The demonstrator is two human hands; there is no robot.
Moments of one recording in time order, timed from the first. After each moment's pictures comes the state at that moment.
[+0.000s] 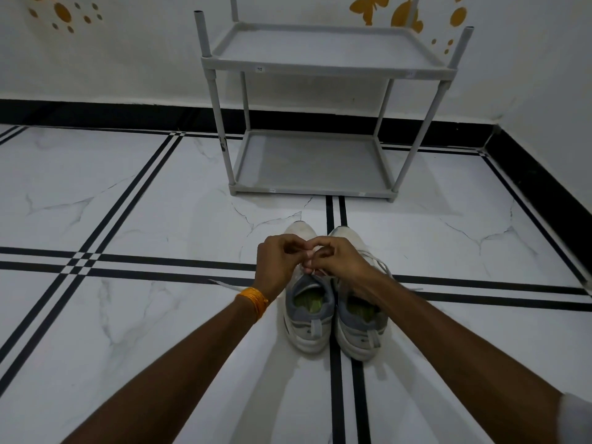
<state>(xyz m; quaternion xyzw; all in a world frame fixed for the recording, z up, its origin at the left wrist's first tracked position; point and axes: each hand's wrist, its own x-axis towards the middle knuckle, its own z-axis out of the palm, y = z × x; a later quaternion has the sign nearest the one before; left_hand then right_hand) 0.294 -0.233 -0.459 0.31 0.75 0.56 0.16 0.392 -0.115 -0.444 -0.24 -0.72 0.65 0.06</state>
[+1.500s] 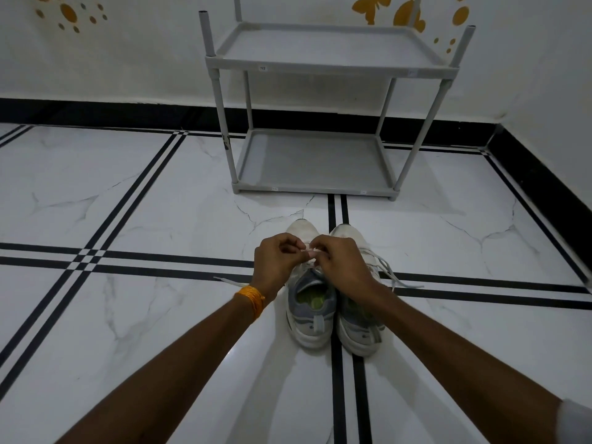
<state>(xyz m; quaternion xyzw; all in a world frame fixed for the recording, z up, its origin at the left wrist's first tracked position) 0.296 -0.243 -0.459 0.25 0.76 0.57 0.19 0.392 -0.128 -0.452 -0.21 -0.92 0.30 0.17</state>
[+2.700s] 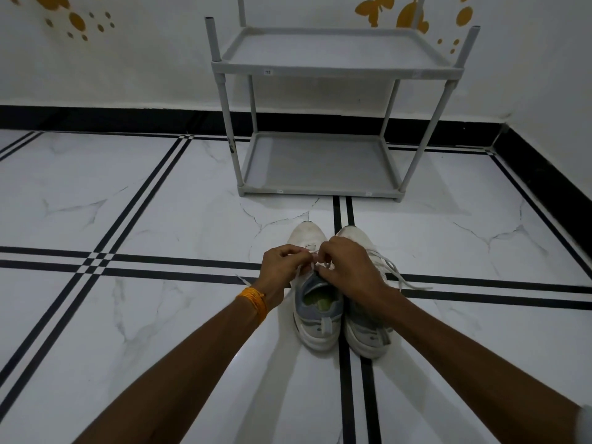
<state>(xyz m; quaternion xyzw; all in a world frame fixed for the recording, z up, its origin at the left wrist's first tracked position) 0.298 -0.244 -0.458 0.10 0.70 0.62 0.35 0.400 -0.129 -0.452 -0.16 -0.96 0.20 0.15</state>
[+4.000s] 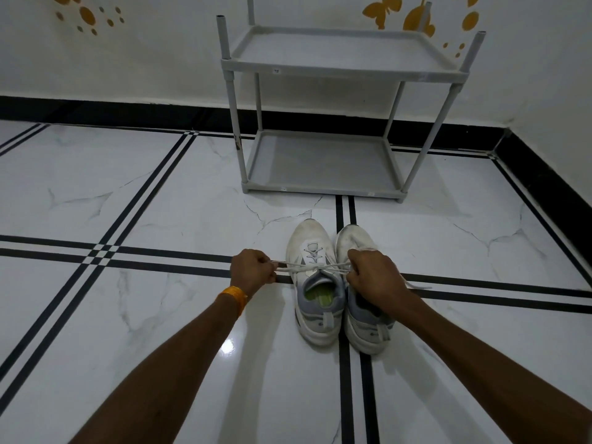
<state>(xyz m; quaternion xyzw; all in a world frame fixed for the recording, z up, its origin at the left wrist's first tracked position) 0.255 -0.287 -0.490 0.18 0.87 0.42 0.20 0.432 -0.115 -0.450 -0.25 -0.96 0.10 0.03</state>
